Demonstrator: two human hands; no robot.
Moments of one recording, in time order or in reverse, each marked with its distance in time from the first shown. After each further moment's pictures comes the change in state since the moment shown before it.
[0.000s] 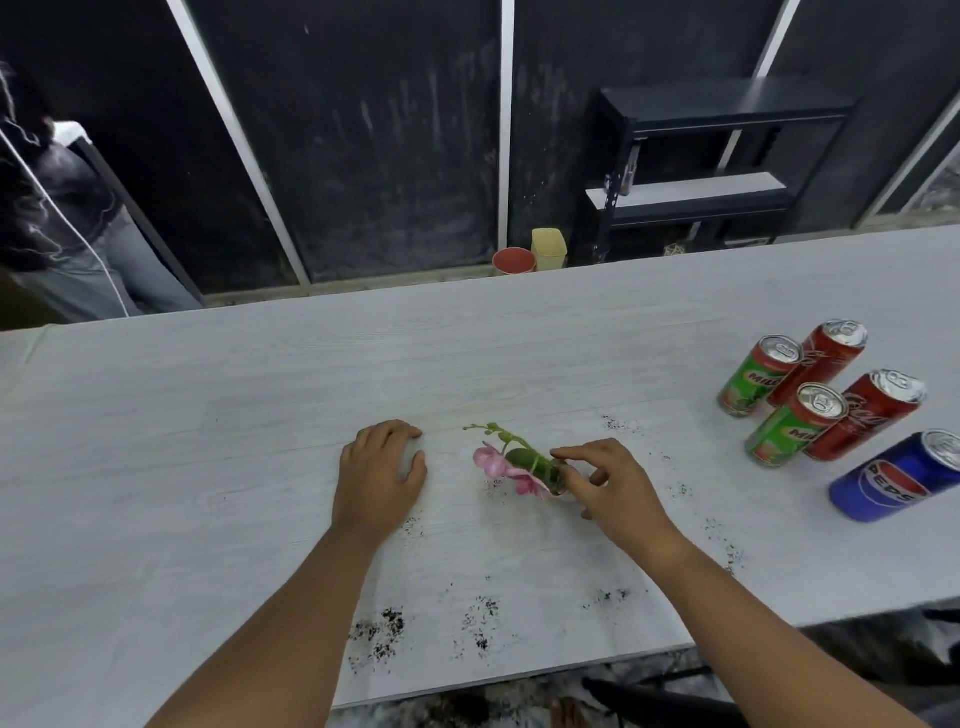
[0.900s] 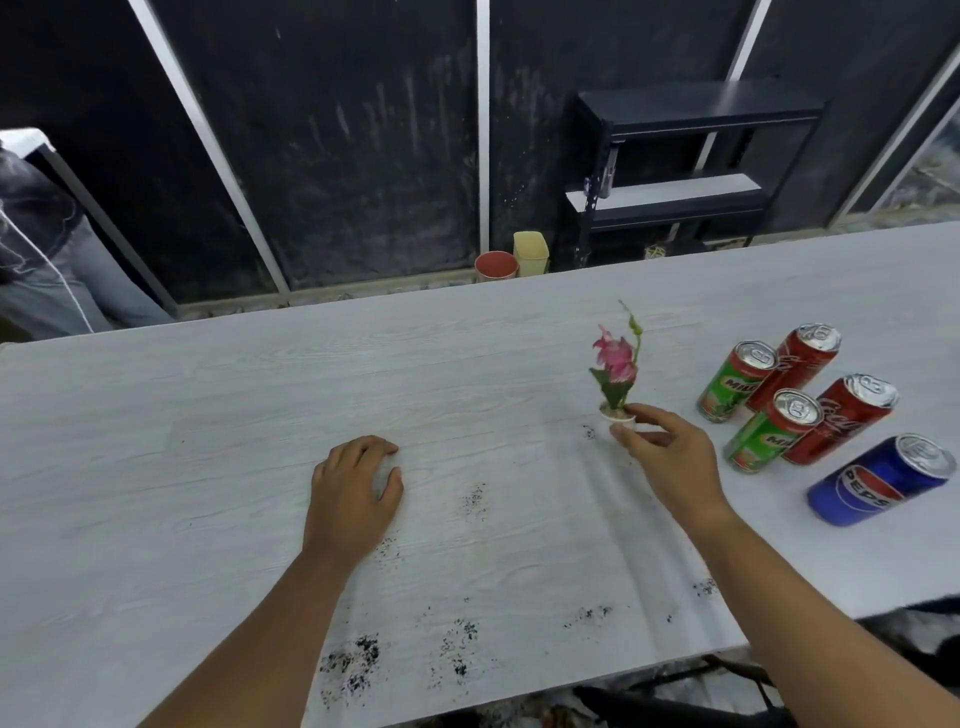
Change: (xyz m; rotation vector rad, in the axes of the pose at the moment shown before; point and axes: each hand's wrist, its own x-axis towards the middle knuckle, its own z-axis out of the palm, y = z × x) left_hand 0.000 -0.005 0.004 0.001 0.024 0.033; right_hand 0.038 0.018 -0.082 0.120 0.340 0.079
